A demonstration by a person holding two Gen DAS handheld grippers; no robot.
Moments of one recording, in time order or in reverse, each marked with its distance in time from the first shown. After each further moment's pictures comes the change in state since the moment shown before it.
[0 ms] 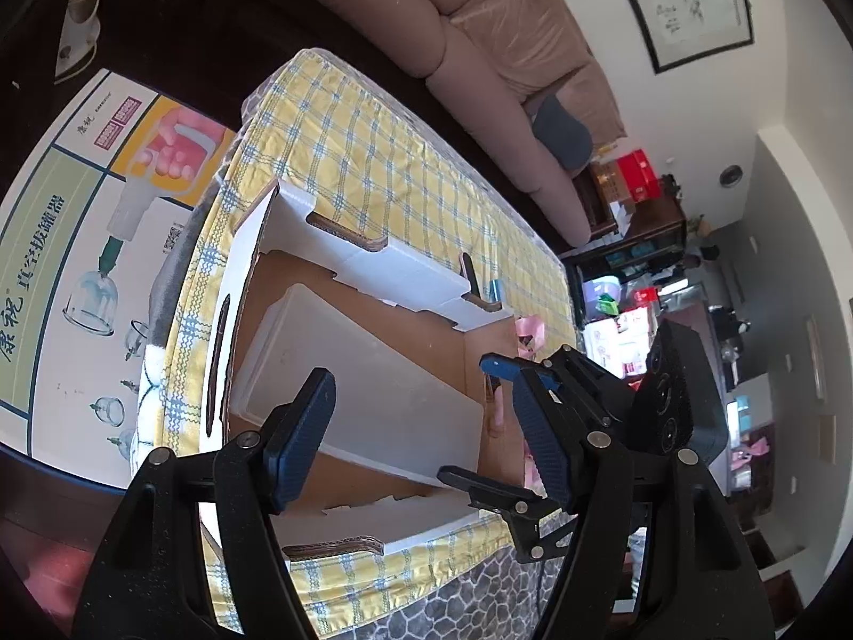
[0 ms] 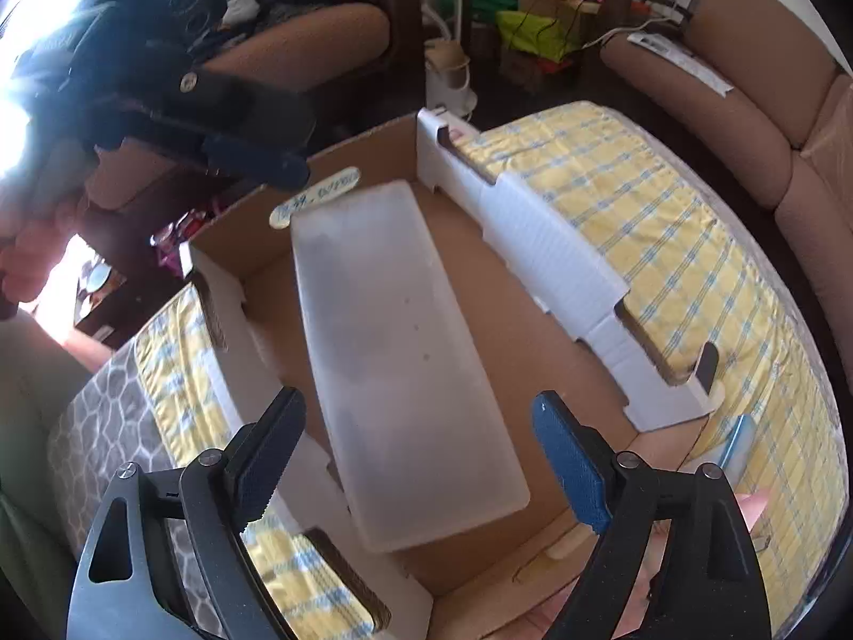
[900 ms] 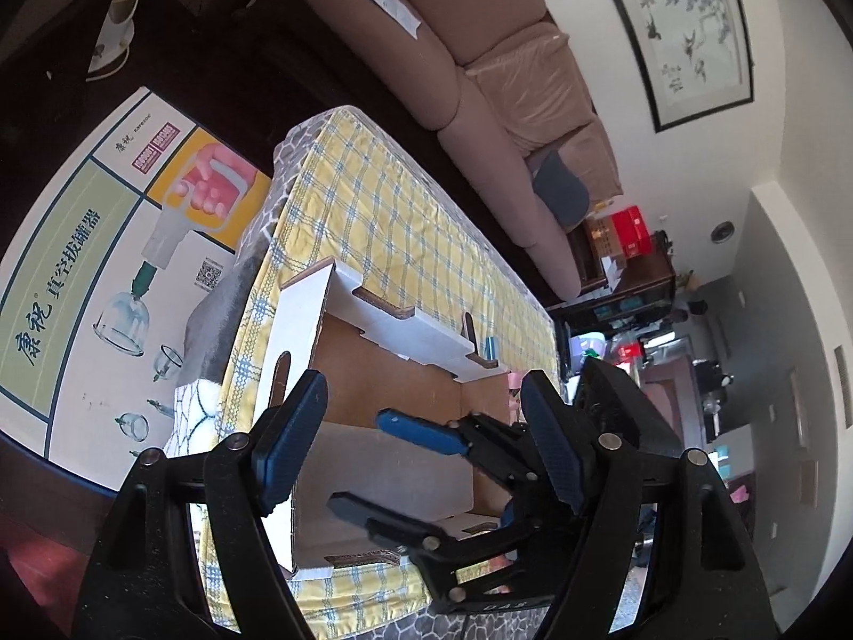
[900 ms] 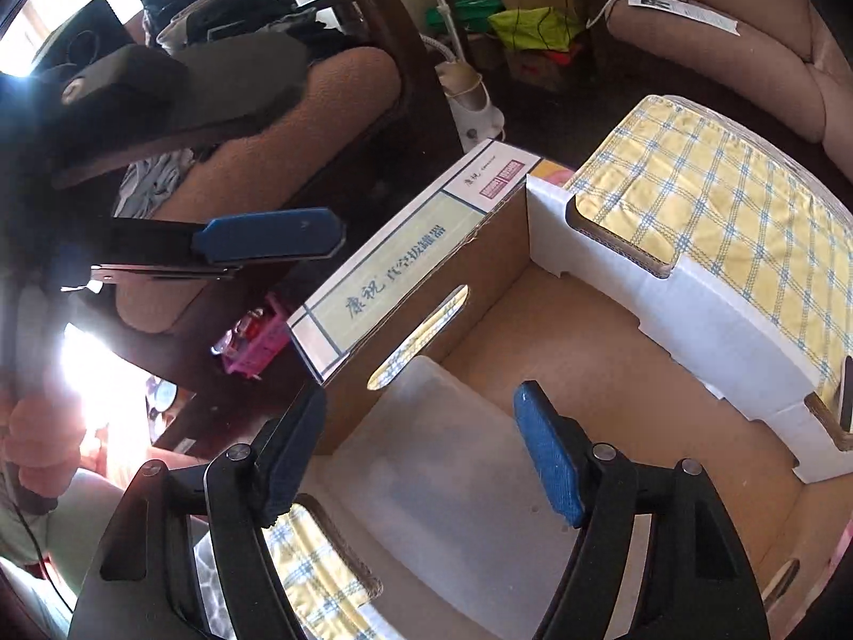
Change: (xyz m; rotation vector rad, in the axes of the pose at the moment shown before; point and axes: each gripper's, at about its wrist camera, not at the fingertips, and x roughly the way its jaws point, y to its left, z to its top) left arm -0.035 0.027 0.019 -0.070 -0.105 -0.032; right arm 0.046 0.033 0.056 0.247 -0.030 0.173
